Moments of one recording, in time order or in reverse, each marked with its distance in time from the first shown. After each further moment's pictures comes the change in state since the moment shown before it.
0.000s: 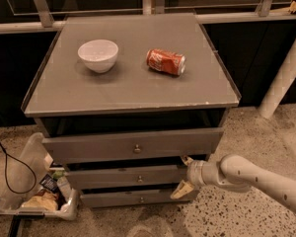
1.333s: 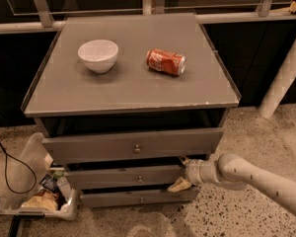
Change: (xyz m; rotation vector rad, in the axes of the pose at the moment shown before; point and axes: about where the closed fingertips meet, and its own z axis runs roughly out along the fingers) arm 0.017 -0.009 0.022 -0.010 -0.016 0.001
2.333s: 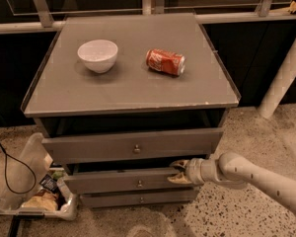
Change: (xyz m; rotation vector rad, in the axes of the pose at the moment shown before) arm -0.003 -0.002 -0.002 0.000 0.000 0.000
